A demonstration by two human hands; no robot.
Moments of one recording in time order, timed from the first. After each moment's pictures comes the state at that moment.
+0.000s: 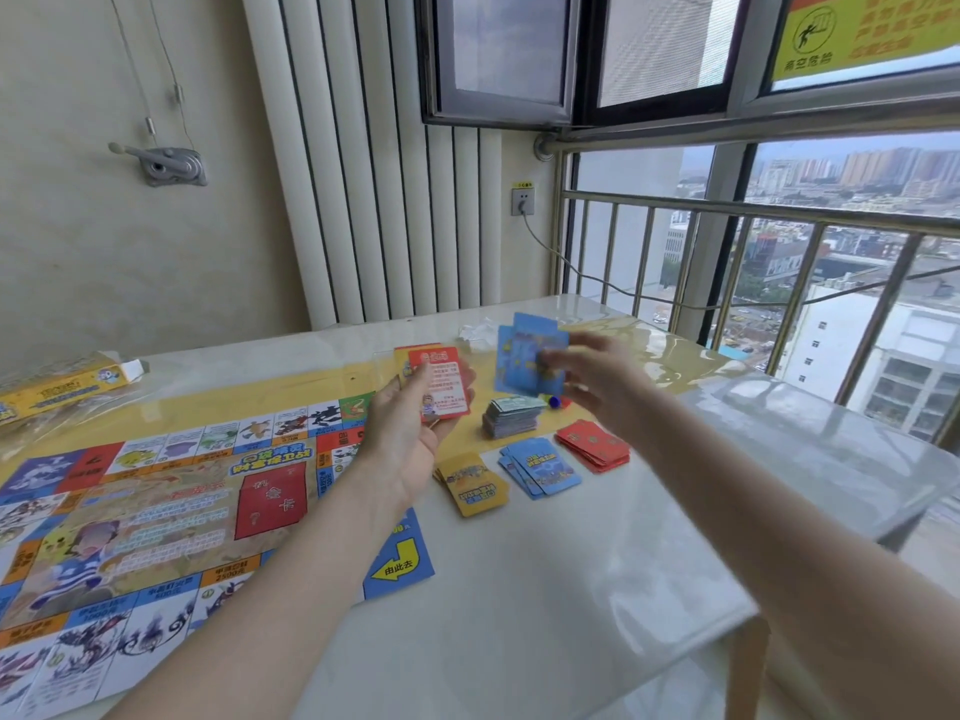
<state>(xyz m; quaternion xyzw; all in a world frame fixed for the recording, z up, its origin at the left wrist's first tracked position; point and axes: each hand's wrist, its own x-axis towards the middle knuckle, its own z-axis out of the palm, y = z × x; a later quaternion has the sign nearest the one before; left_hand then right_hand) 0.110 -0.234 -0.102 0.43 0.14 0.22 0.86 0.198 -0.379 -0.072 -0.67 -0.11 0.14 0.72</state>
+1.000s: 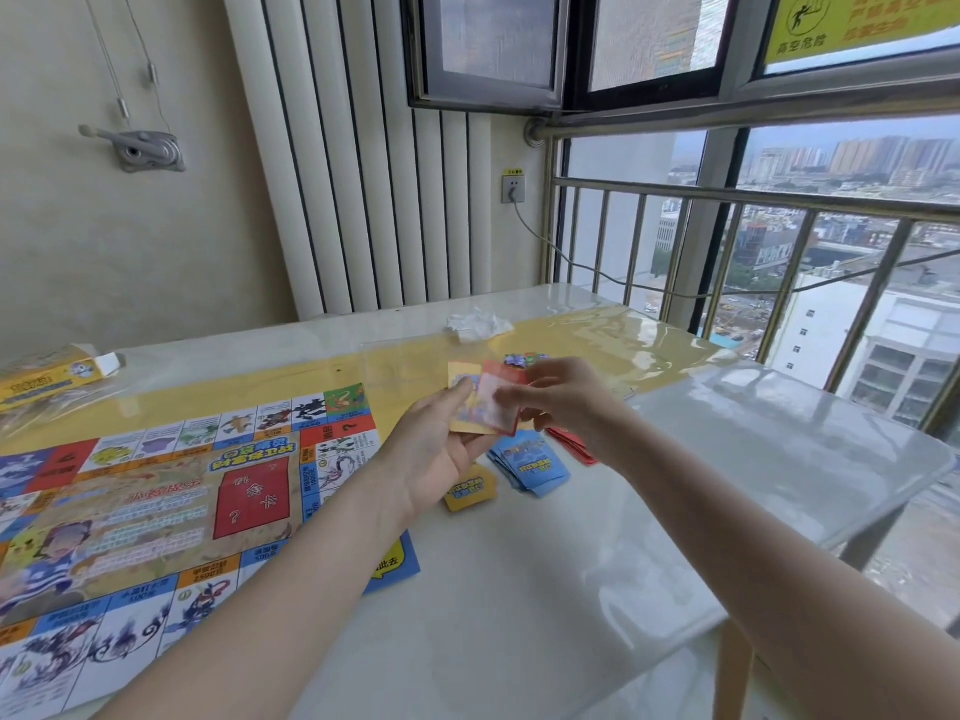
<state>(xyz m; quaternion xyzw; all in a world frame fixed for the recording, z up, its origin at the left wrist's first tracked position) 0.114 -0.254 -0.110 0.47 0.14 0.07 0.87 0.191 -0.376 -0.099 -0.78 -0.23 0.12 0.57</state>
